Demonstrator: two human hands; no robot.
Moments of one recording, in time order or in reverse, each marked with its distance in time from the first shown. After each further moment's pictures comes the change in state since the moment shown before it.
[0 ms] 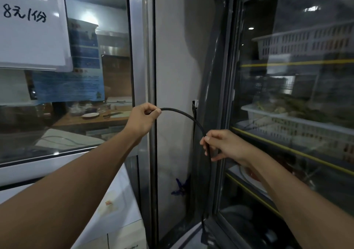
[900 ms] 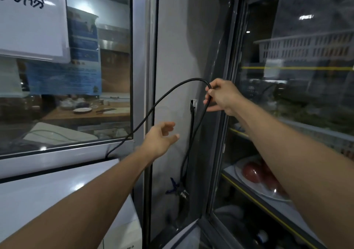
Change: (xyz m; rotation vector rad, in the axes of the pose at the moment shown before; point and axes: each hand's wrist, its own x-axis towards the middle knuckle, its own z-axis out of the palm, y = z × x) left_hand -0.029 -0.036 0.037 -0.066 -0.248 -0.098; right_hand 0.063 -0.093 -0.021 0.055 0.446 -0.019
